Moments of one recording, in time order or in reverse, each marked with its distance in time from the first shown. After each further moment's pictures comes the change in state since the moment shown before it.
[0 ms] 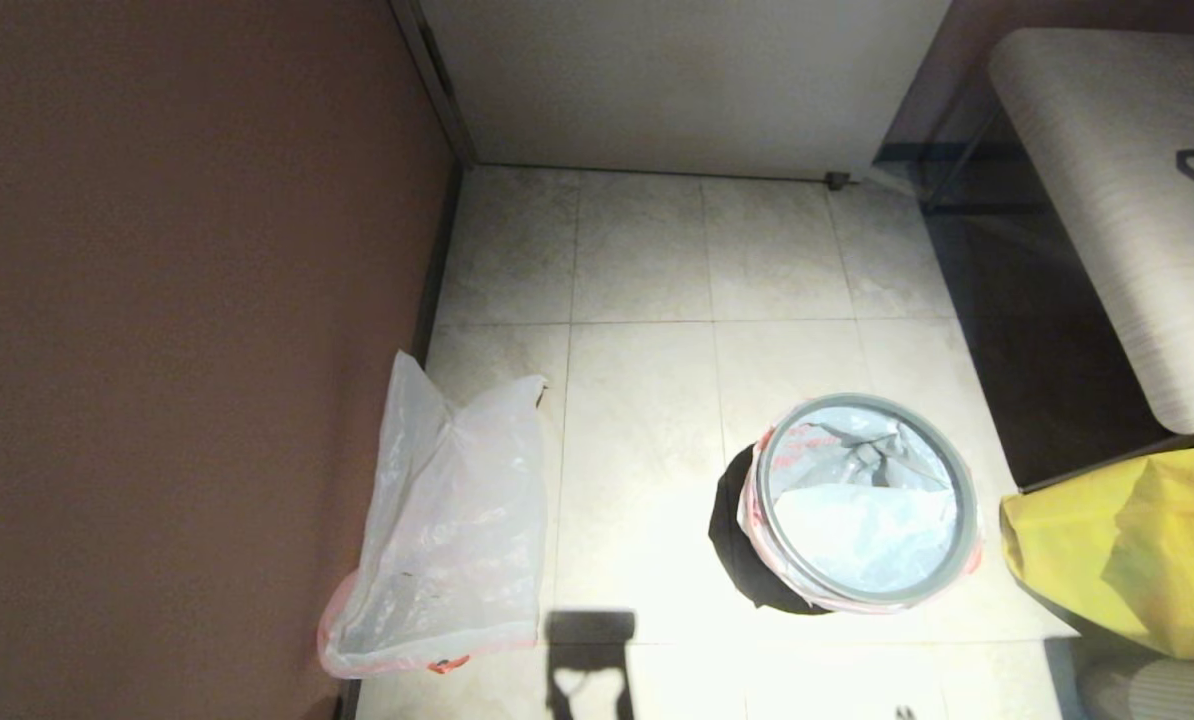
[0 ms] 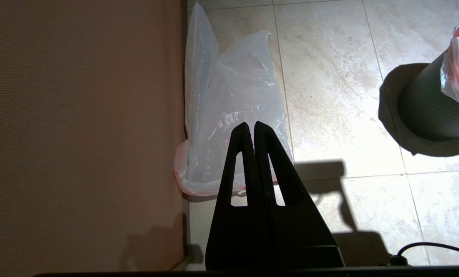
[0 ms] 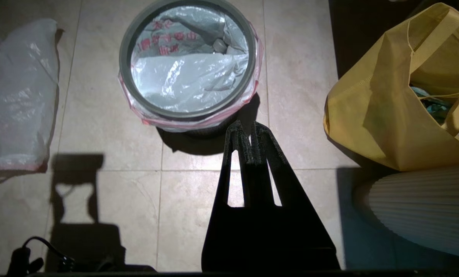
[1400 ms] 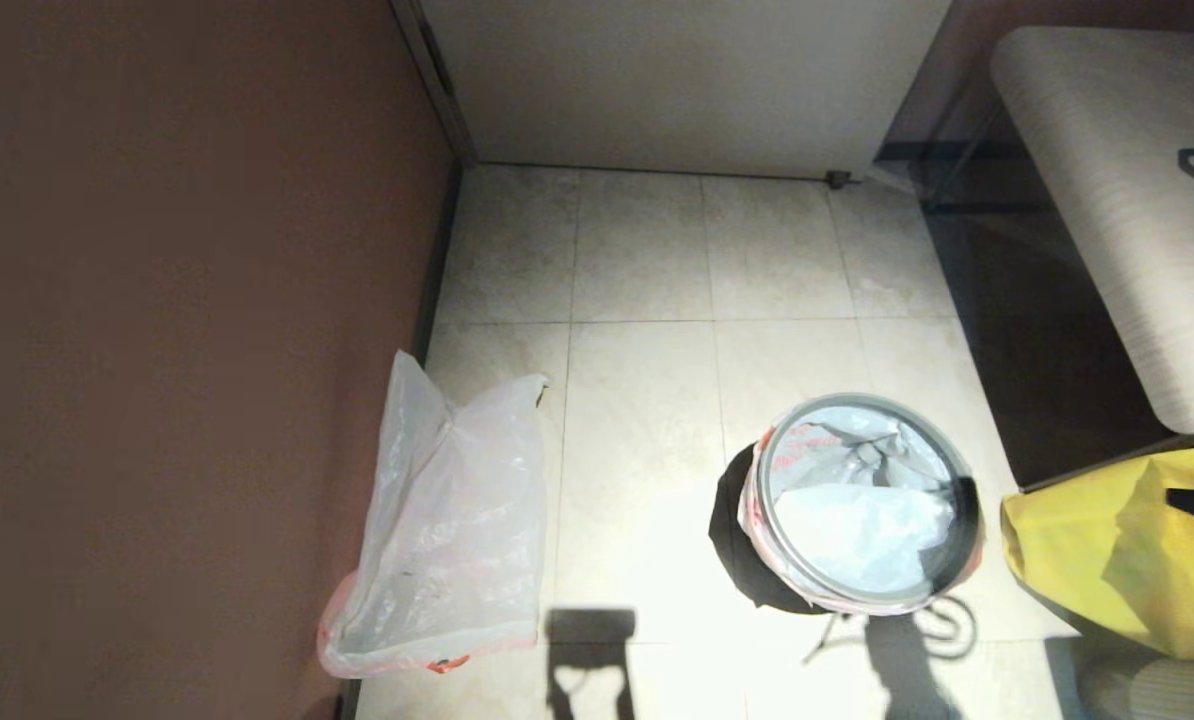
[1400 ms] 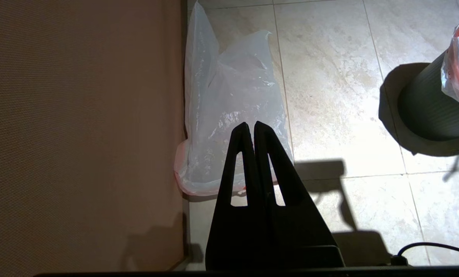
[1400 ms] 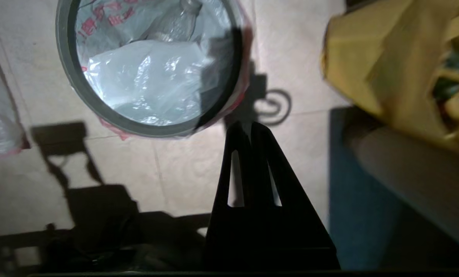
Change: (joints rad) left arm 0.000 0.000 0.000 0.000 0.000 0.000; right arm -0.012 1.188 -0.728 0.085 -0.068 0.112
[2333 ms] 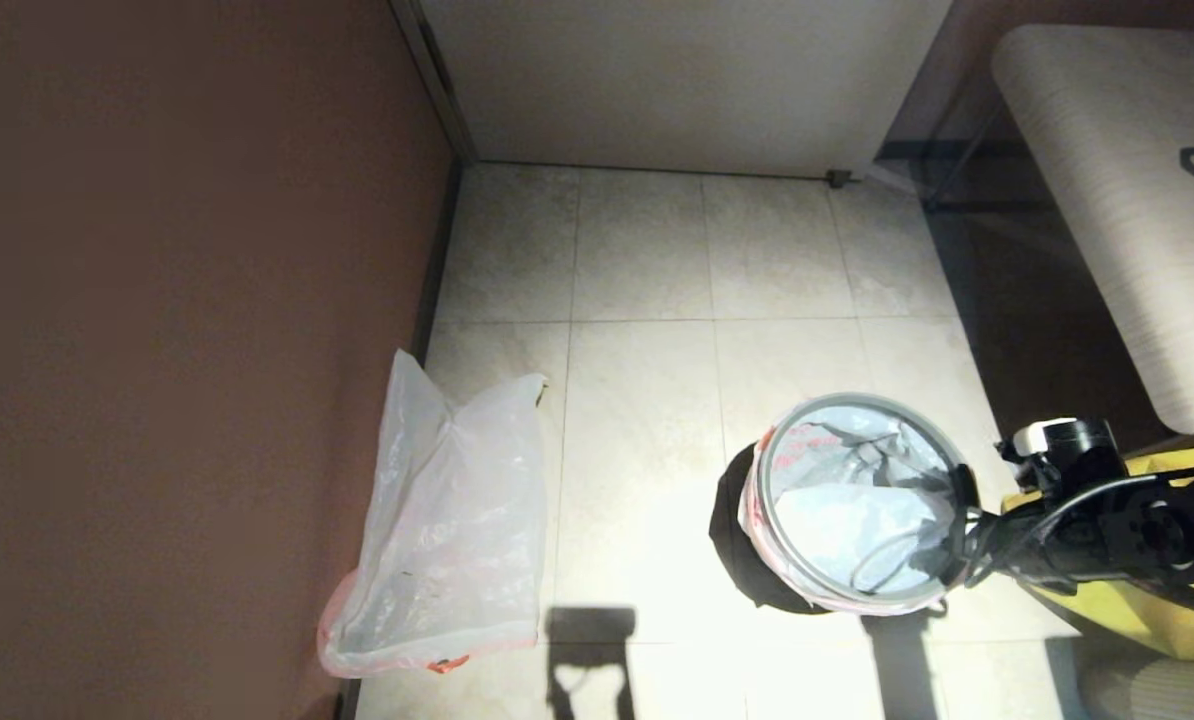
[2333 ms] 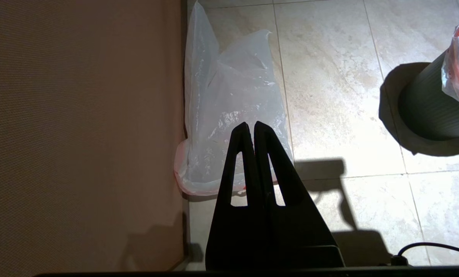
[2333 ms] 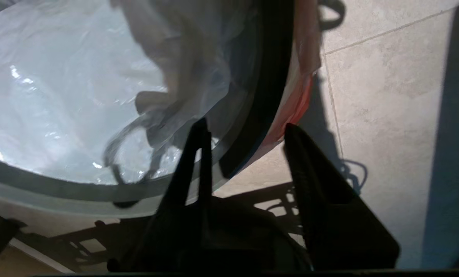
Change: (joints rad) left arm 0.000 0.000 0.000 0.000 0.000 0.000; right arm -0.016 0.811 -0.053 -0.419 0.081 0.270
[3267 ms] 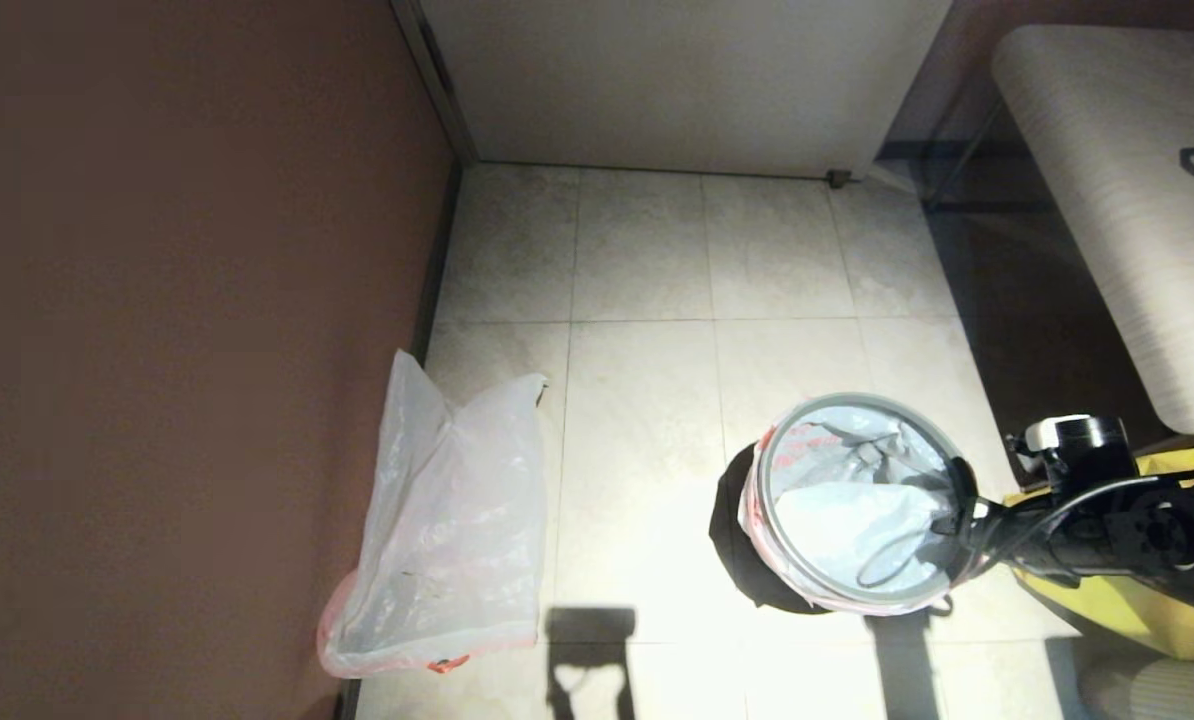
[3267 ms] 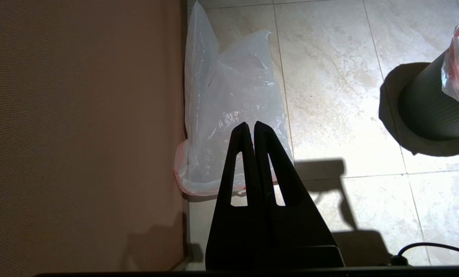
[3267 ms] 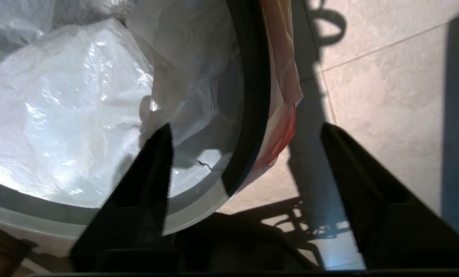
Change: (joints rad) left arm 0.000 0.000 0.000 0.000 0.000 0.000; right arm -0.023 0.004 0.004 -0.060 0.002 0.022
